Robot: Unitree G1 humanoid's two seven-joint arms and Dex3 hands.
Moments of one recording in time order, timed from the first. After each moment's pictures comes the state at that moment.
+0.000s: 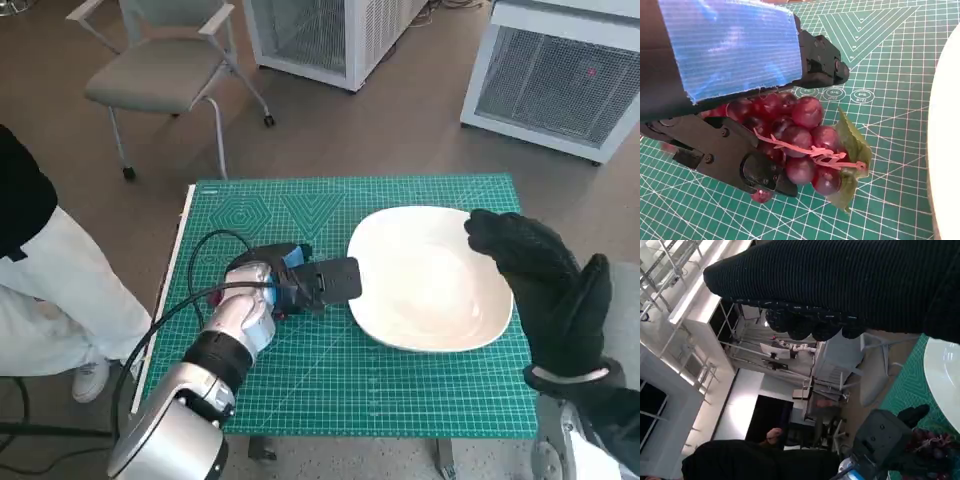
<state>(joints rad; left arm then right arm) -1.11 0.15 -0.50 1.23 0.67 0.32 -0.22 -0.33 -0.16 -0.17 -0.04 0.35 -0.25 0.40</state>
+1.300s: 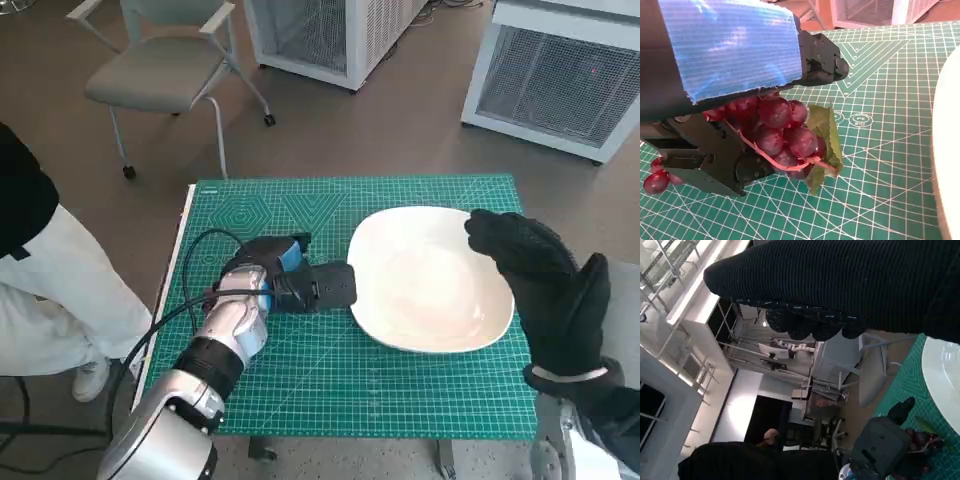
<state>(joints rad) -1.05 0.20 -0.52 1.13 0.66 0.28 -0.12 -0.33 -0.16 -0.17 -0.02 0.35 -0.25 0.40</state>
